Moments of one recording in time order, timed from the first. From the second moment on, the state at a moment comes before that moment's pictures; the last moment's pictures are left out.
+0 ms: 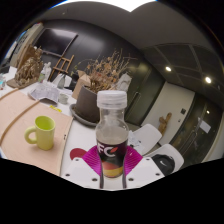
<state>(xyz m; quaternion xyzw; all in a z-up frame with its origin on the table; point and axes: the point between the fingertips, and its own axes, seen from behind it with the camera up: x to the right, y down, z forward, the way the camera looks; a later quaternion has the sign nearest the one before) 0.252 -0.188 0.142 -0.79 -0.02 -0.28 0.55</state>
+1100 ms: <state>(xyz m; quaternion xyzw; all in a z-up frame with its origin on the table) 0.206 -0.061 0.180 -0.68 -0.30 -0.48 0.47</state>
